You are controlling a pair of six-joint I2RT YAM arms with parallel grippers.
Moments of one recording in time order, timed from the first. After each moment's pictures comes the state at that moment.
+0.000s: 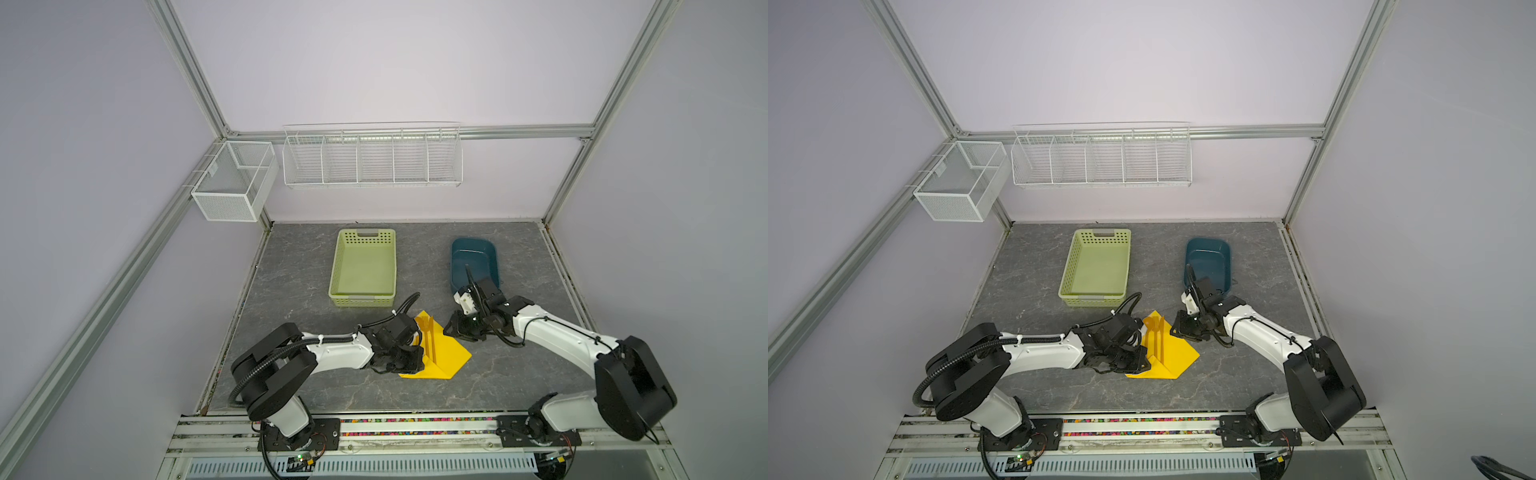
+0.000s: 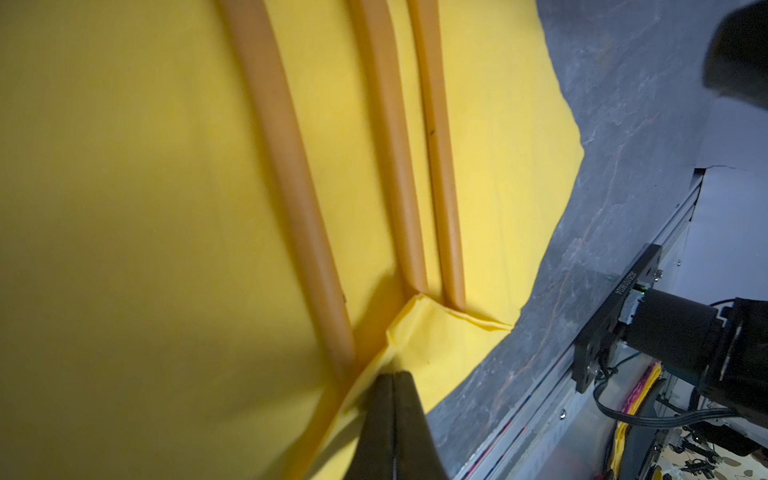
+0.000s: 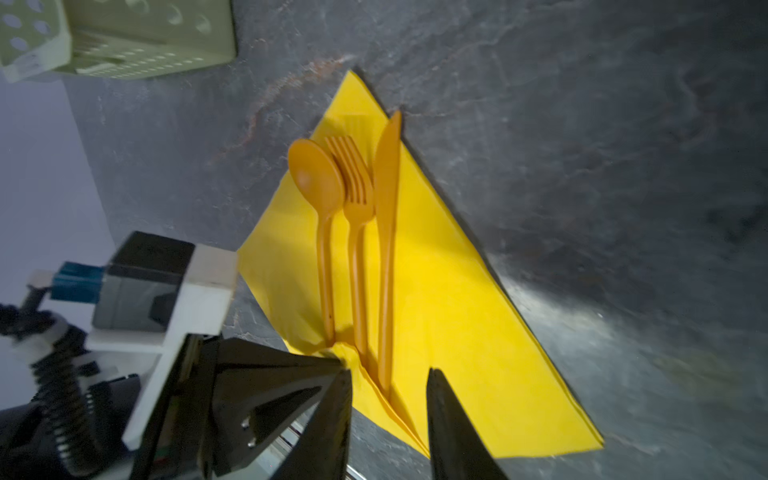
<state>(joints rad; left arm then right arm) -1.00 1.61 0.71 -0.11 0.36 -0.84 0.52 1.37 0.79 -0.59 -0.37 0.62</state>
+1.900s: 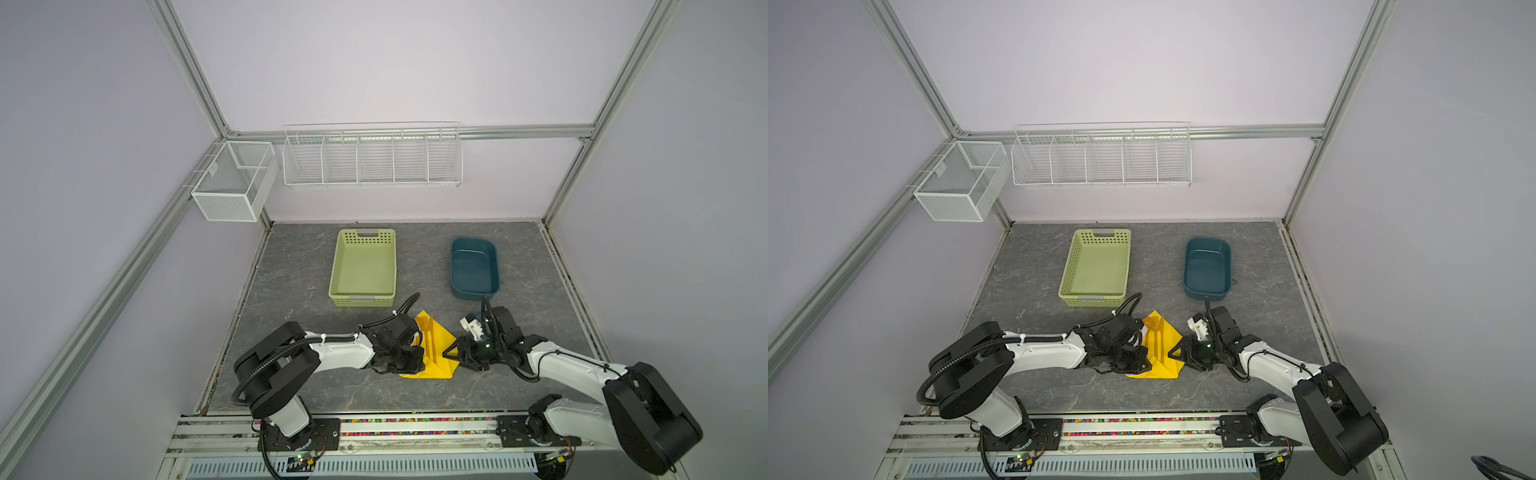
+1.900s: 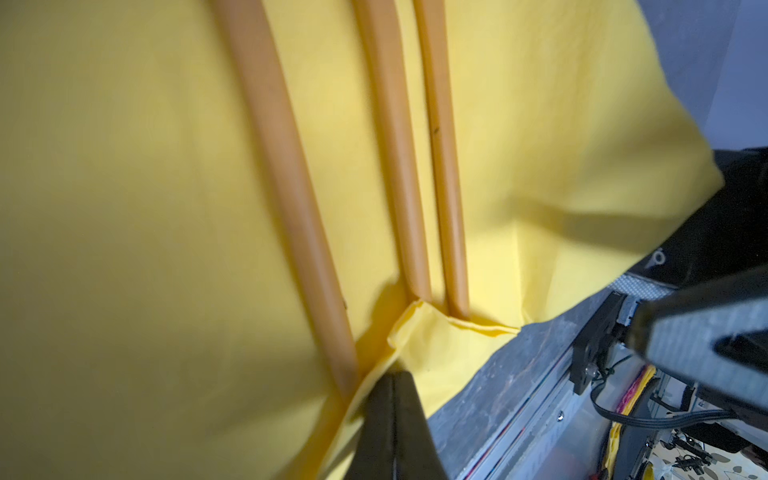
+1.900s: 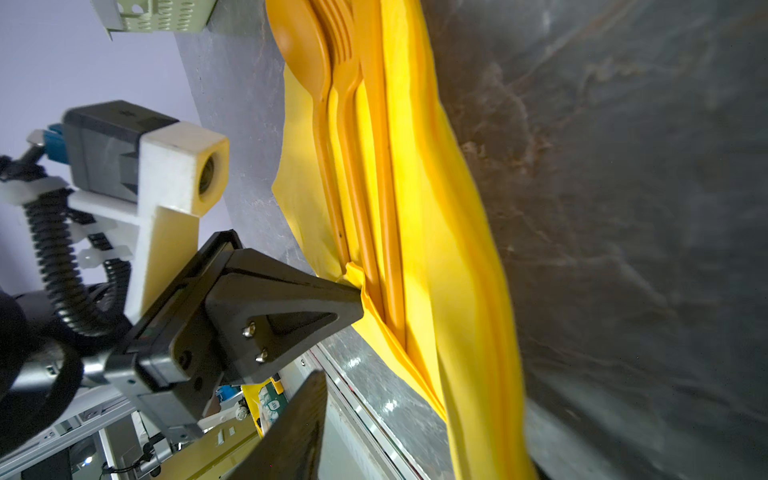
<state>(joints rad) -1.00 1.63 0.71 -0.09 0.37 -0.84 0.49 1.23 0.40 -0.16 -0.68 0.81</state>
